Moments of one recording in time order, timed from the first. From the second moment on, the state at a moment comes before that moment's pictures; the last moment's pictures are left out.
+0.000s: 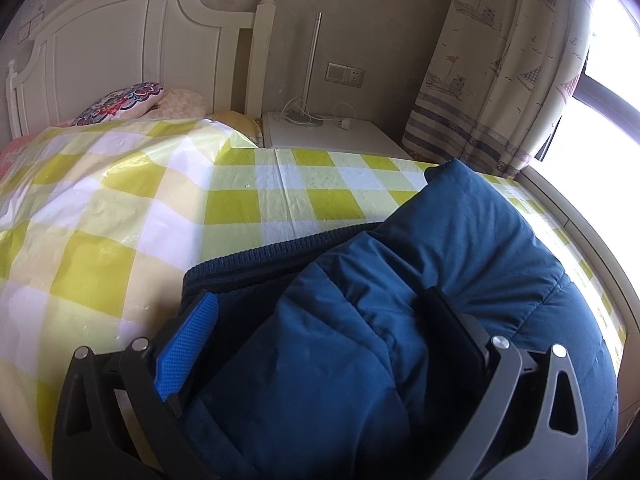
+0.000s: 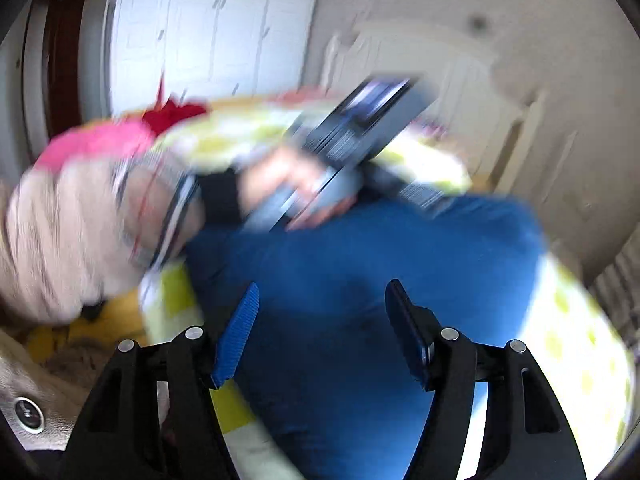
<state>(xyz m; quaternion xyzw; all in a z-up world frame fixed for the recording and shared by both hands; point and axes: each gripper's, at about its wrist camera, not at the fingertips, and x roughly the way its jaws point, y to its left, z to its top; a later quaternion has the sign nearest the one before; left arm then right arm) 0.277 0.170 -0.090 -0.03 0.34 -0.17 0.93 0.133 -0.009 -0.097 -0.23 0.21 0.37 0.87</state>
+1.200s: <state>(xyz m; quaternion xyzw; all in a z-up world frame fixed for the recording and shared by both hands) 0.284 0.207 -0.101 -0.09 0.36 -0.08 0.92 0.438 -0.033 -0.095 -0.16 0.36 0.22 0.89</state>
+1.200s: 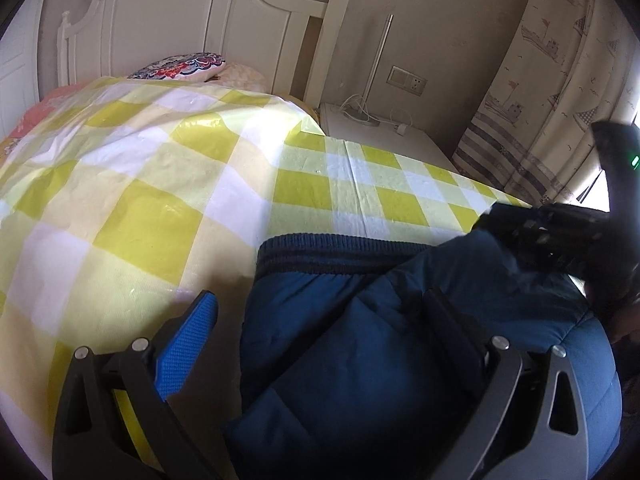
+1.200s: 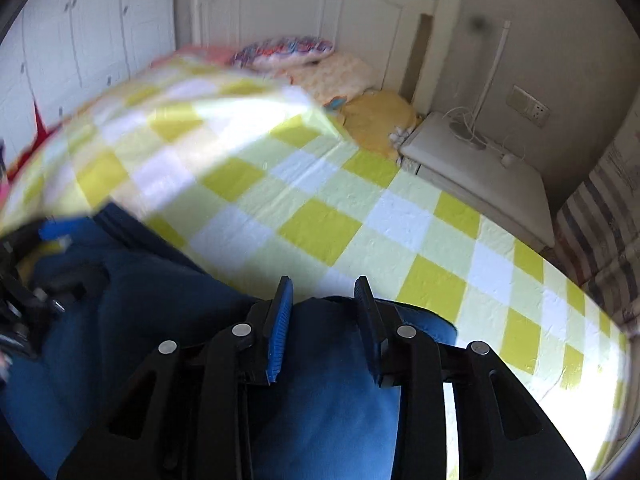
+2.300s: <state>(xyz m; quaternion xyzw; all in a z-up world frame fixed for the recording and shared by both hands) 0.286 0.209 -0.104 -0.10 0.36 -0.08 0.92 0.264 -0.031 -0.068 -0.18 0.27 0.28 0.90</state>
